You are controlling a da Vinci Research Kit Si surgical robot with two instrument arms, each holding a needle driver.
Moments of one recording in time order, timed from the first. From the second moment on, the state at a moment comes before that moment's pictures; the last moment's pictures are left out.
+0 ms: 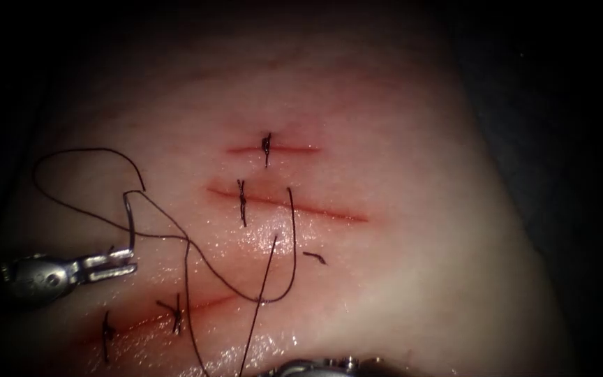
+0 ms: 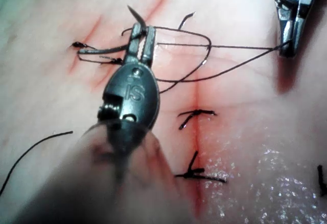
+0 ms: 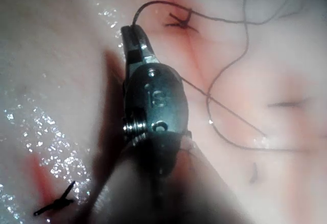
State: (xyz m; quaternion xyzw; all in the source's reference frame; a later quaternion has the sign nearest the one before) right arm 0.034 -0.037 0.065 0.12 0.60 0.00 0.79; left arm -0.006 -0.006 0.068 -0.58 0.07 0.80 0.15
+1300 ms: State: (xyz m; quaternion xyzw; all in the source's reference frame) right arm 0.024 -0.028 0.062 0.02 0.64 0.02 0.77; left arm 0.010 0.001 0.068 -0.49 0.19 0.83 0.21
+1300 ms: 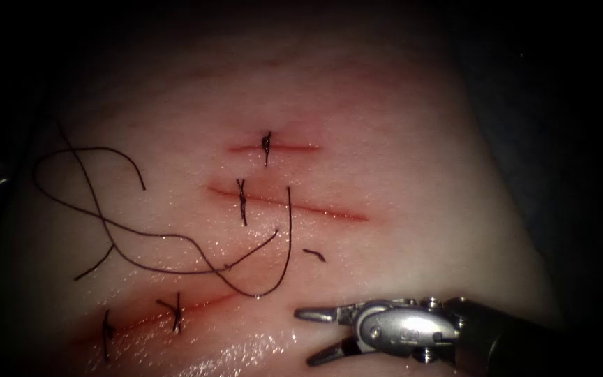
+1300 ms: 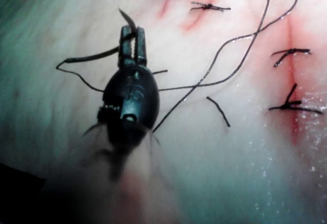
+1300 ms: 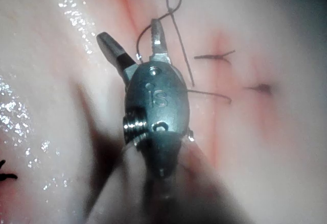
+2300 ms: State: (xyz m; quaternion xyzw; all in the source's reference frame) right arm 0.030 -0.020 0.082 -0.03 0.48 0.05 0.87; left arm 0.008 -0.001 0.071 -0.50 0.19 0.82 0.22
